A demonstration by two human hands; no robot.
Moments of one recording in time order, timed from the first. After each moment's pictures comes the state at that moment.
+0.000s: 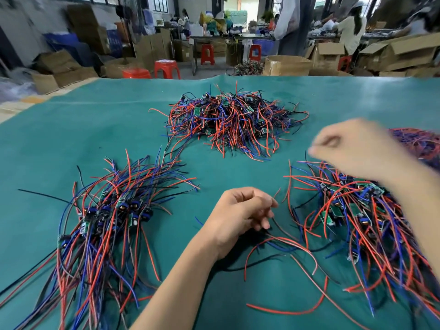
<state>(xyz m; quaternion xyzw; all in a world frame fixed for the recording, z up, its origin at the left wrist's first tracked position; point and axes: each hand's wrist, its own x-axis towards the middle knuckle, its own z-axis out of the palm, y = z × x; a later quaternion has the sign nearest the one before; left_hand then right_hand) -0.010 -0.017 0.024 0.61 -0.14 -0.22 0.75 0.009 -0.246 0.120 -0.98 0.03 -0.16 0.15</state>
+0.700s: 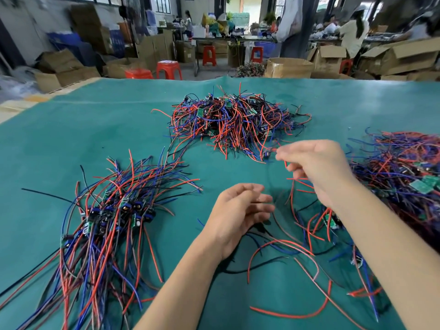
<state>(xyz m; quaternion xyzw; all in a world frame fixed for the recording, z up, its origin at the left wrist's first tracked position) -0.002 -0.021 0.022 0.52 -0.03 -0.21 0.83 0.033 -0.197 0.067 -0.77 0.09 -0.15 0.62</state>
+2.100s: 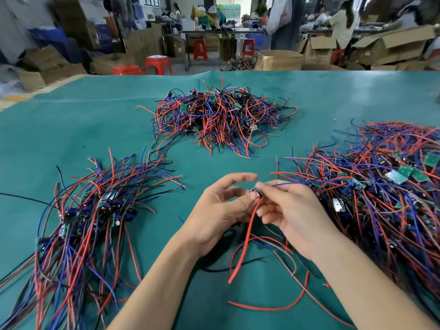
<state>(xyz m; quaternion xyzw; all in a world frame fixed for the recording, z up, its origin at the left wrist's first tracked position) -0.004 -0.017 0.014 0.54 -0.18 -0.21 0.80 -0.040 -0.168 0.036 -0.59 0.10 0.00 0.80</state>
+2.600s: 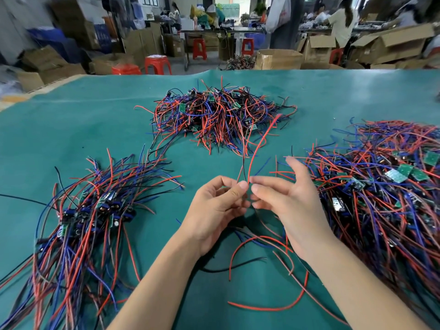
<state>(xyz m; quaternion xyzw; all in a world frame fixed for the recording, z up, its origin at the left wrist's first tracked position) -0.002 -0.016 0.013 0.53 -0.10 -0.18 0.82 -0.040 -0.164 0.027 -0.67 0.07 -0.14 0.73</state>
